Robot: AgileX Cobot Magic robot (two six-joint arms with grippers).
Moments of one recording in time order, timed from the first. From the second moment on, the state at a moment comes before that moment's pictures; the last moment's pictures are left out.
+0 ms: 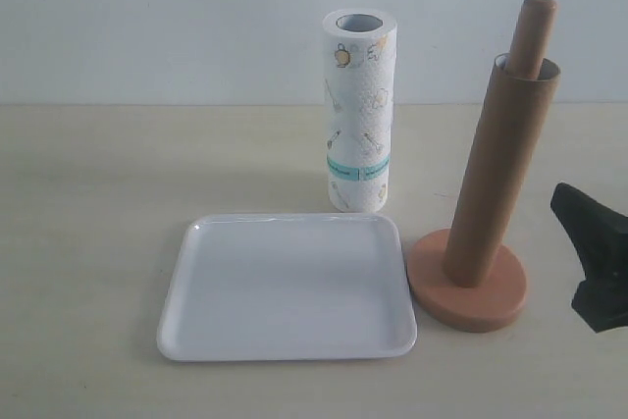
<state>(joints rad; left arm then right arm) -0.07 0.00 0.00 -0.03 0.31 0.01 0.42 0.86 -0.06 0.09 -0.68 -0.08</state>
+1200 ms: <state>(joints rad) -0.07 0.00 0.00 -0.03 0.31 0.01 0.42 1.55 -0.39 0.09 -0.93 -0.10</state>
